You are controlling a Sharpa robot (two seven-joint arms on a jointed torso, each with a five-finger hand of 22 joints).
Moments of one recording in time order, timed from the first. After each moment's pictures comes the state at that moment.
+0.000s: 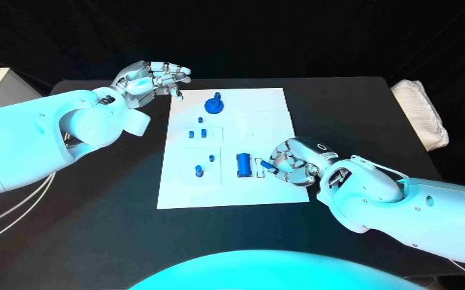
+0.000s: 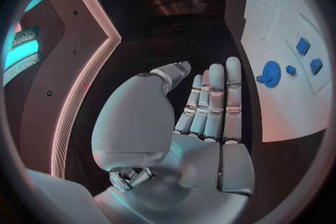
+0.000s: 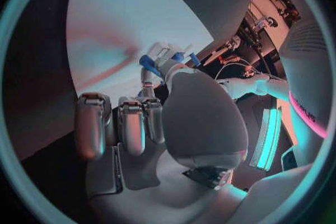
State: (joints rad) left arm 1.22 -0.97 -0.01 1.47 -0.14 -0.06 0.29; left_hand 1.34 -0.18 0.54 0.08 0.22 0.78 0.20 0.35 0.28 0.85 0.15 0.53 0.15 0.96 0.08 1.13 0.45 0.17 0.88 0.17 0.91 0.52; right arm 1.04 -0.94 -0.17 1.82 -1.52 -0.55 -0.33; right_hand 1.33 -0.16 0.40 0.28 0.30 1.07 0.06 0.33 0.40 1.46 -0.03 1.53 1.31 1.47 -0.08 1.57 1.31 0.03 1.47 0.03 1.44 1.31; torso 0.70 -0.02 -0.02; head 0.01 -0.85
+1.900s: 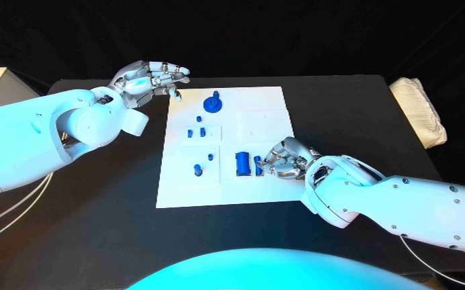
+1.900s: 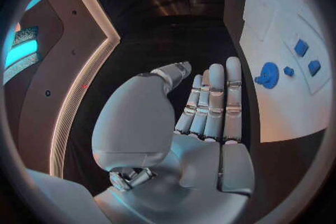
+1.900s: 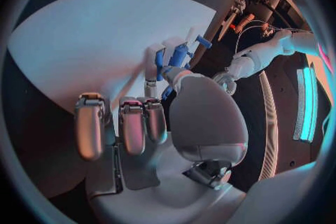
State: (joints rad) left arm 1.22 -0.97 -0.01 1.47 -0.14 -0.06 0.27; left_hand 1.35 -0.17 0.55 0.07 0.22 0.78 0.20 0.35 0.28 0.85 0.15 0.54 0.14 0.96 0.08 1.13 0.45 0.17 0.88 0.17 0.91 0.52; right arm 1.05 -0.85 -0.17 1.80 -1.15 -0.60 -0.49; right_hand 1.16 -0.18 0.43 0.28 0.29 1.11 0.03 0.43 0.46 1.47 -0.03 1.54 1.31 1.47 -0.09 1.57 1.31 0.03 1.46 0.02 1.45 1.31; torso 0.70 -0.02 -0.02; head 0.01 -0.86
